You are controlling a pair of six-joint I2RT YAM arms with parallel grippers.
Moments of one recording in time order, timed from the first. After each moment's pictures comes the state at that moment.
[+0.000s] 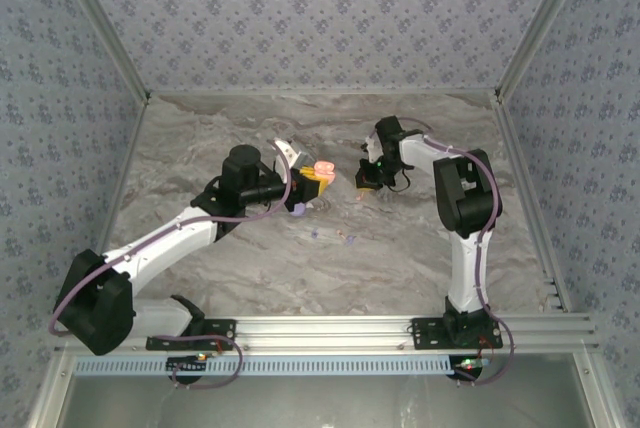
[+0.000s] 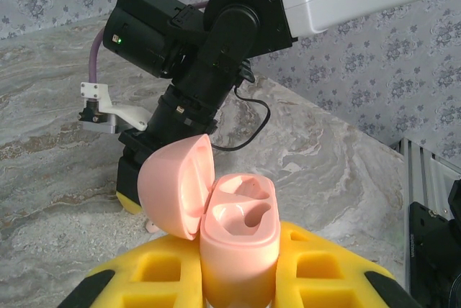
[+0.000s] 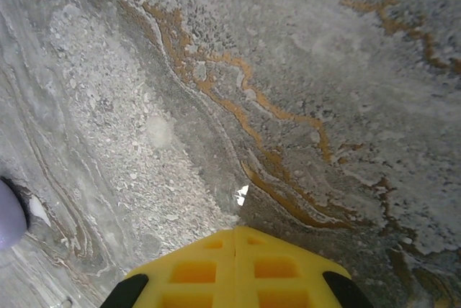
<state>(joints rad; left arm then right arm) -0.64 1.28 0.81 0.17 0.55 -0.18 0.30 2.10 1.45 -0.67 -0.47 0.22</state>
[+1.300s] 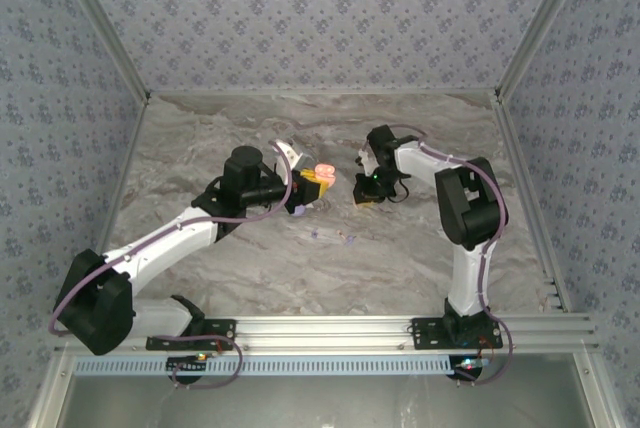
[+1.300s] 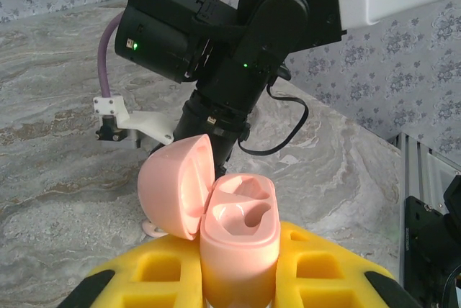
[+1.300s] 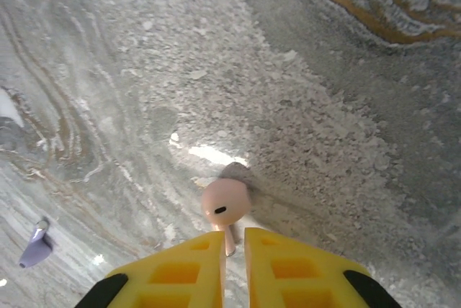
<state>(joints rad) -0.64 1.27 0.81 0.14 0.55 -0.19 0.38 1.98 1.35 -0.77 -0.40 0.17</state>
